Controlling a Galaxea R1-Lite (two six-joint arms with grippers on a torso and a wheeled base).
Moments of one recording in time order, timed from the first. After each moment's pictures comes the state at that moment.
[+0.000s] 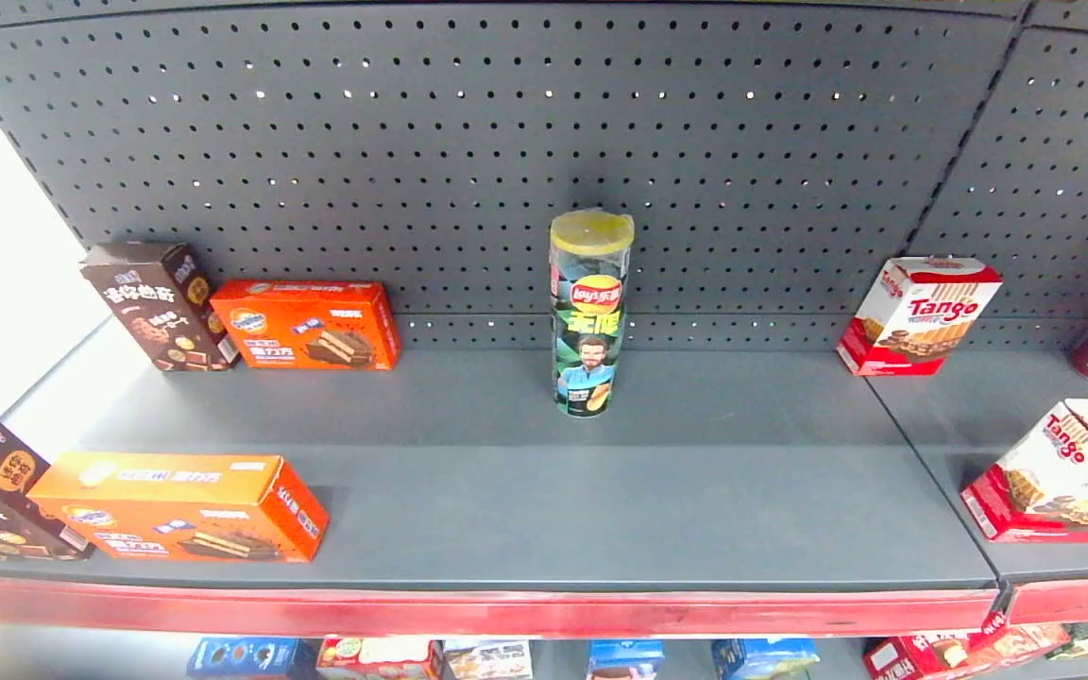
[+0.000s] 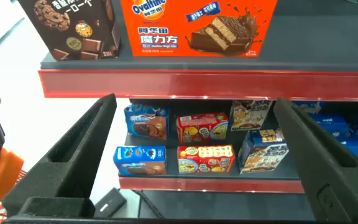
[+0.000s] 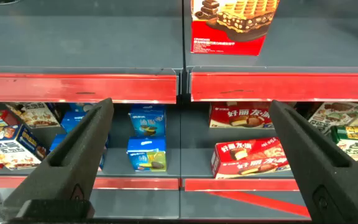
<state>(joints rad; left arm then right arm) 0.00 0.00 0.00 0.00 0.02 -0.01 0.00 0.01 0.00 0.00 0.00 0.00</state>
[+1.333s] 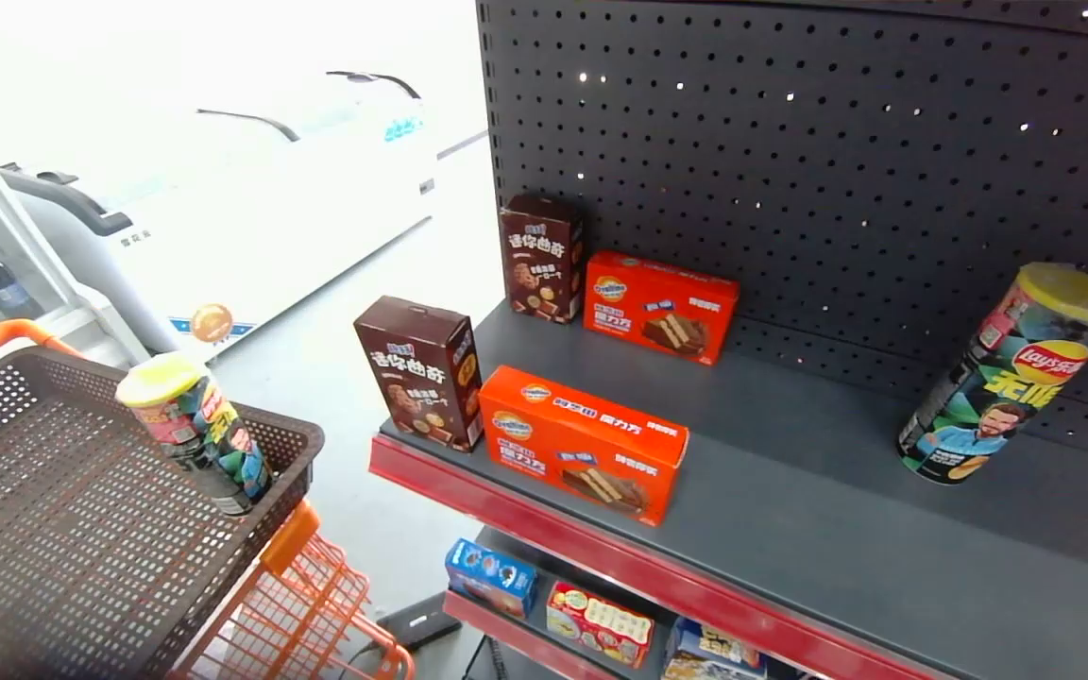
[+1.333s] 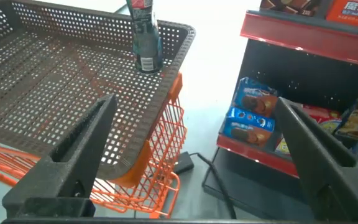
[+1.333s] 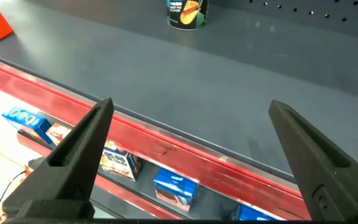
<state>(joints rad) 0.00 0.00 0.00 0.00 0.02 -0.01 0.00 0.01 0.00 0.00 -0.01 0.00</state>
